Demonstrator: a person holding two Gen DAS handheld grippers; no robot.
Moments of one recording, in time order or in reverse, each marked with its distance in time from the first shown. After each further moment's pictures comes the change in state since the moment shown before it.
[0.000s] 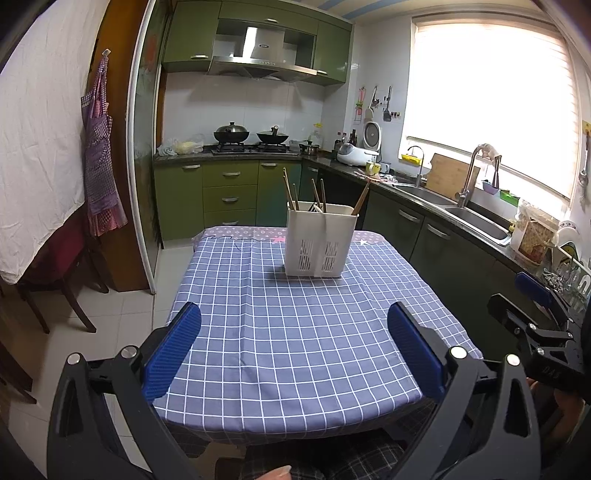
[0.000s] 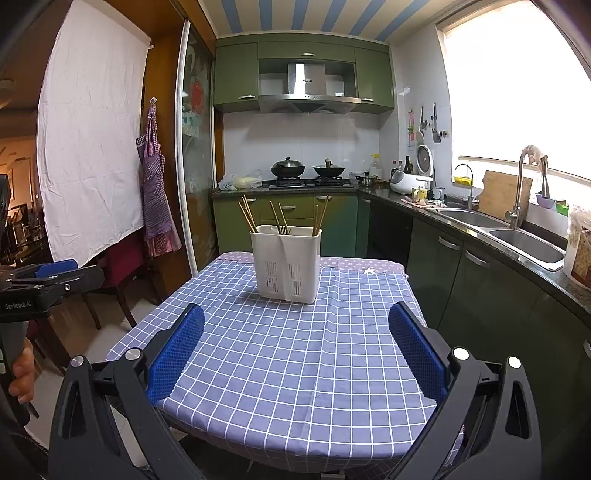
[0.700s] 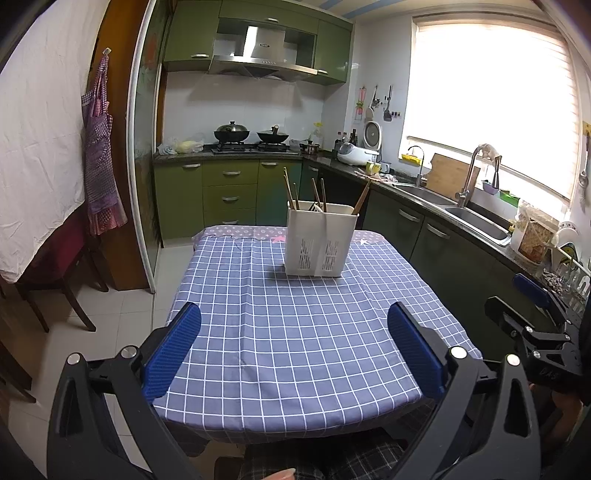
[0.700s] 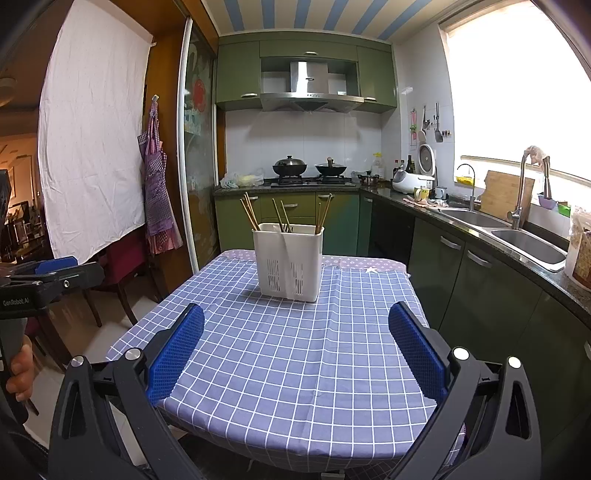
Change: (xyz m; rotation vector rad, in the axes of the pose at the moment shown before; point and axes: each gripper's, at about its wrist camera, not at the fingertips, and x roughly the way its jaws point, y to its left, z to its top) left arm -0.002 0.003 0.002 -0.003 0.002 0.001; right arm 0.001 -0.004 -0.001 -0.007 0.005 0.007
